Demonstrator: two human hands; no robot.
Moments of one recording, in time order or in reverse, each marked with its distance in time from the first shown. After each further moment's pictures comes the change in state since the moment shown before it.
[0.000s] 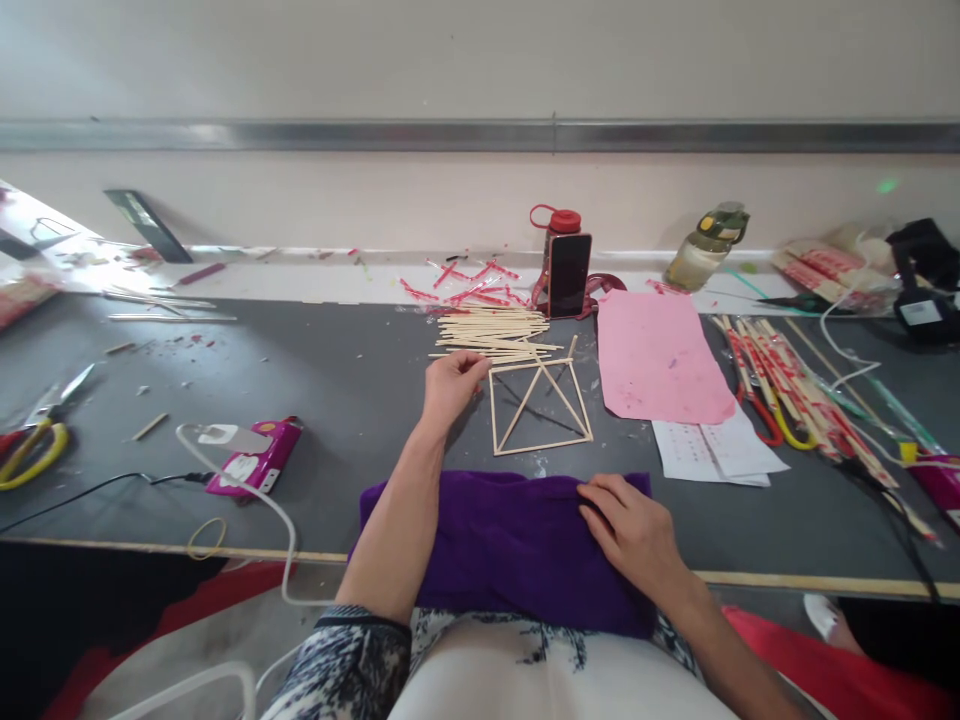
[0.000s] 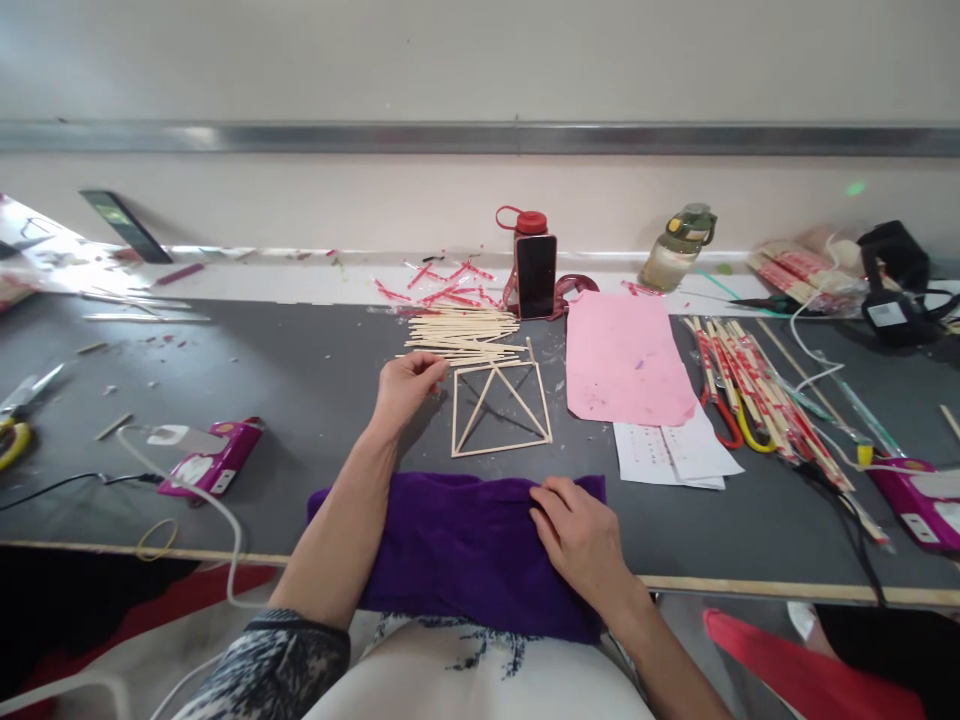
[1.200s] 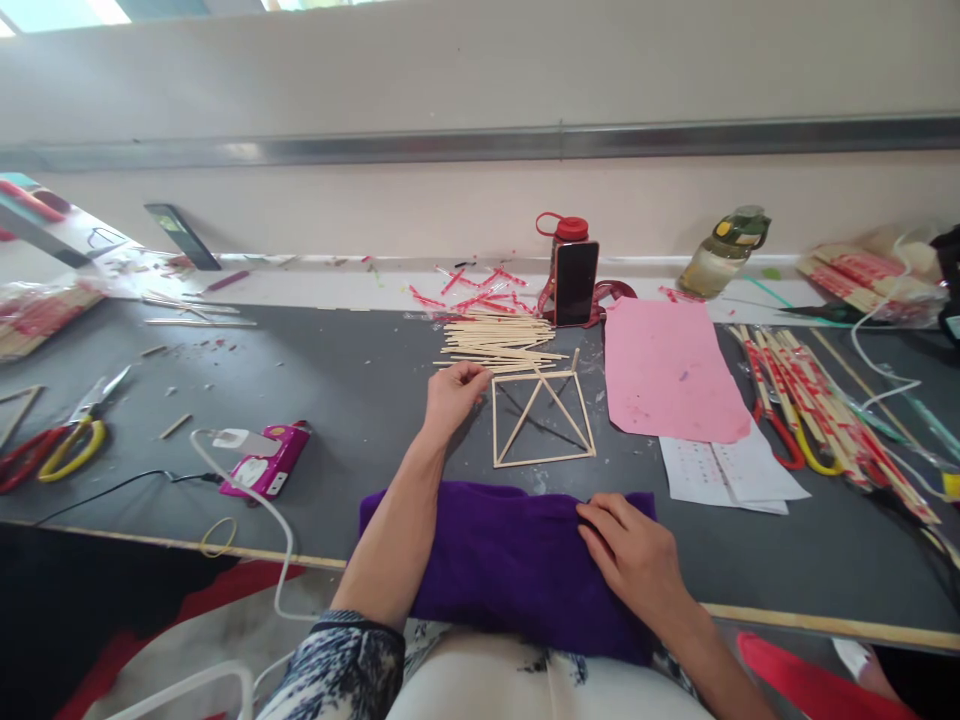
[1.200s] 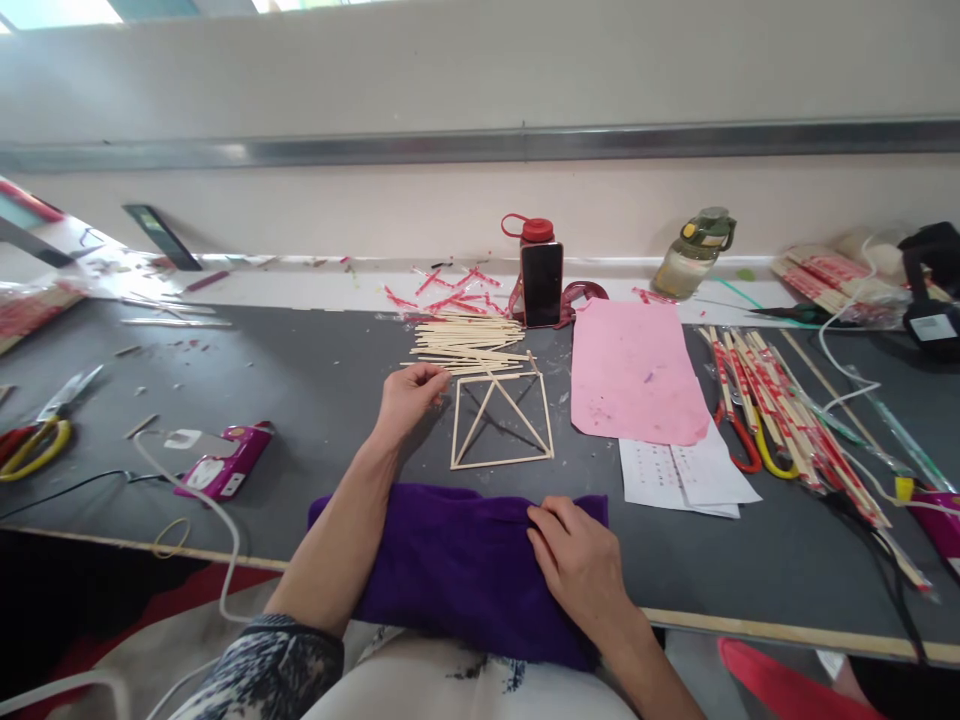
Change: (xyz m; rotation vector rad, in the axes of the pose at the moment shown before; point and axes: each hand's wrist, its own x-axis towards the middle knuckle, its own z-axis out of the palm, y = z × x) left_hand 0.003 -0.005 0.002 0.072 -0.003 -0.044; right_hand -0.001 0.005 0.003 0.033 -0.031 0.003
